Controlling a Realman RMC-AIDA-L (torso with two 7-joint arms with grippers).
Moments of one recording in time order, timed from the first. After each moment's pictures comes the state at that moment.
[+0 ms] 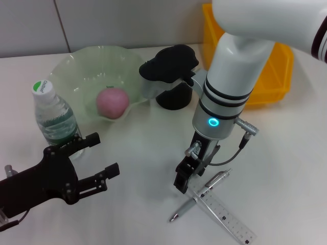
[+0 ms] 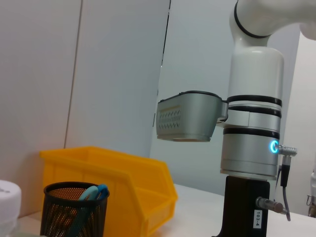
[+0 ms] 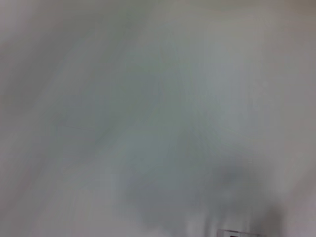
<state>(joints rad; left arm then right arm) -0.27 -1.98 1.41 0.45 1.11 1.53 -0.92 1.07 2.09 -1.74 -0.75 -2.39 -1.44 2.96</state>
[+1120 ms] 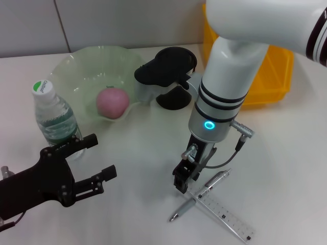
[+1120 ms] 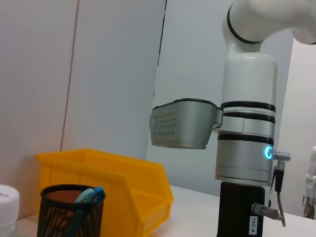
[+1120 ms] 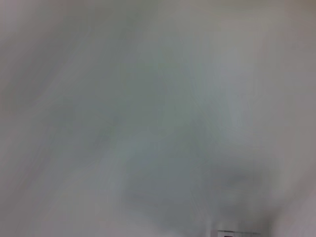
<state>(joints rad) -0.27 -1.97 1.41 0.45 1.11 1.55 -0.92 1.09 2.09 -1.78 -0.72 -2.35 -1.42 2.96</state>
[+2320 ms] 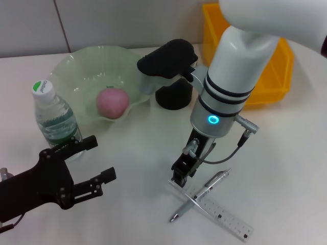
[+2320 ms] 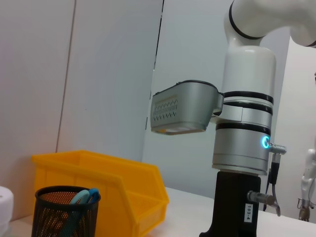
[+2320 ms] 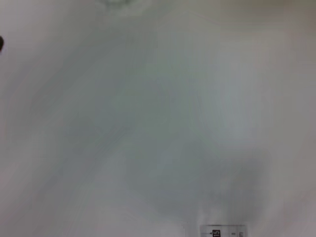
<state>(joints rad) -0.27 -1.97 1.41 0.44 1.11 1.57 -0.92 1.03 2.08 -1.73 -0.86 -2.38 -1.47 2.95</state>
